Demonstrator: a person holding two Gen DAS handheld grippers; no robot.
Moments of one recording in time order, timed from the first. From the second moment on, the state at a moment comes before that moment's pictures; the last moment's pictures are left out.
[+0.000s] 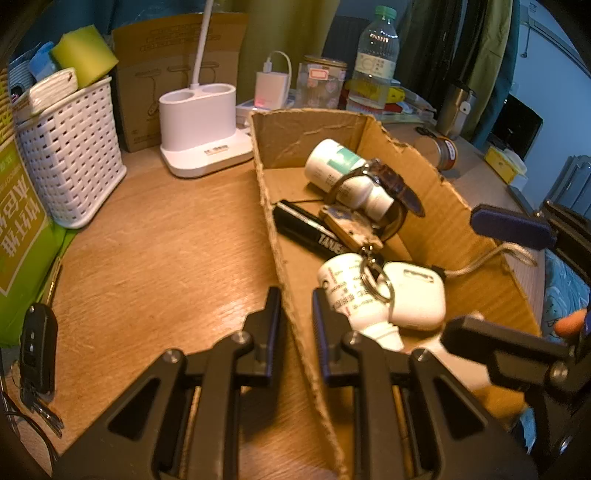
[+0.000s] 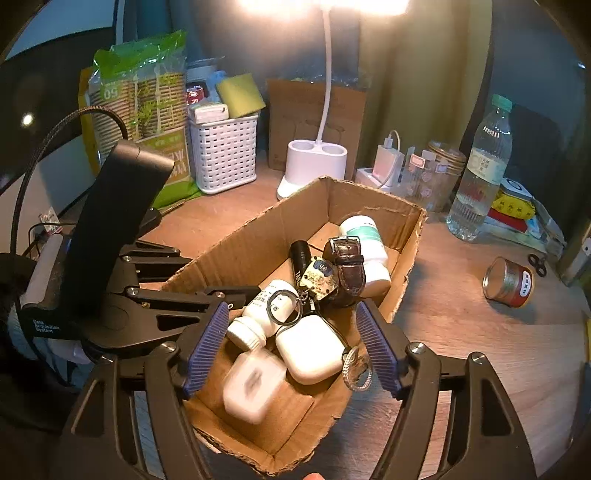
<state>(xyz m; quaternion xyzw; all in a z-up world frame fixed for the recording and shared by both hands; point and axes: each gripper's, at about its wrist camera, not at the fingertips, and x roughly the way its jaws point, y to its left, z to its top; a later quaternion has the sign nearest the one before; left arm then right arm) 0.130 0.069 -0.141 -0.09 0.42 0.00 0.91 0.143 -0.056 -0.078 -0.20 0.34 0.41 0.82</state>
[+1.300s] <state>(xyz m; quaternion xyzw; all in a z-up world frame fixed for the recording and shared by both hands) 0.130 0.070 -0.140 -0.08 0.42 0.00 0.91 0.176 -0.100 -0.058 -0.17 0.34 0.32 0.87</state>
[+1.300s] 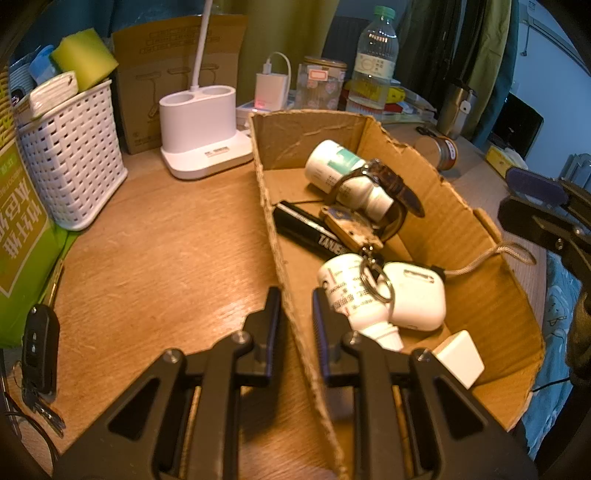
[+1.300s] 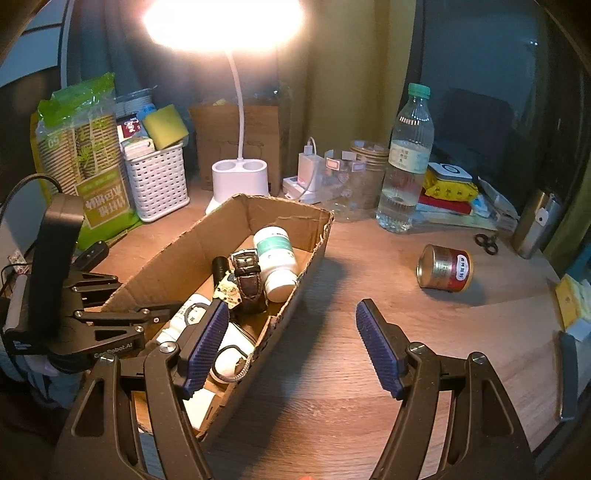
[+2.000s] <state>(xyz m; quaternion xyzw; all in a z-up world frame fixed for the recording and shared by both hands) 0.129 0.069 -0.139 -0.09 0.42 0.01 0.91 0.249 -0.152 -0.088 -0.12 0.36 0.22 0.90</state>
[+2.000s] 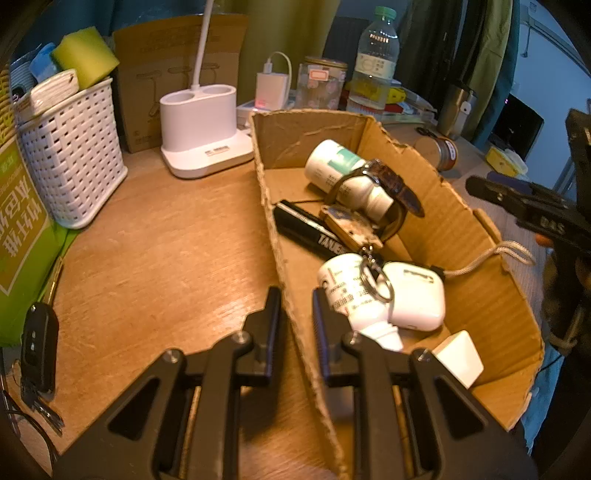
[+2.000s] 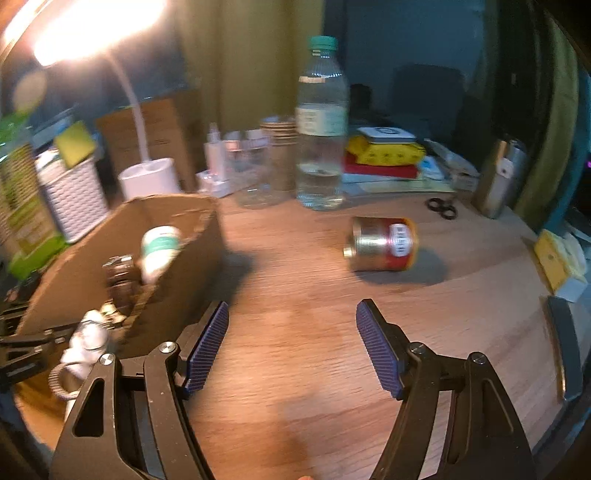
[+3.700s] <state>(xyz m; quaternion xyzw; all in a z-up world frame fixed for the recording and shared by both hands) 0.130 0.070 -0.139 -0.09 0.42 0.01 0.90 0.365 -0.158 -0.113 -0.14 0.37 0.15 0.90</state>
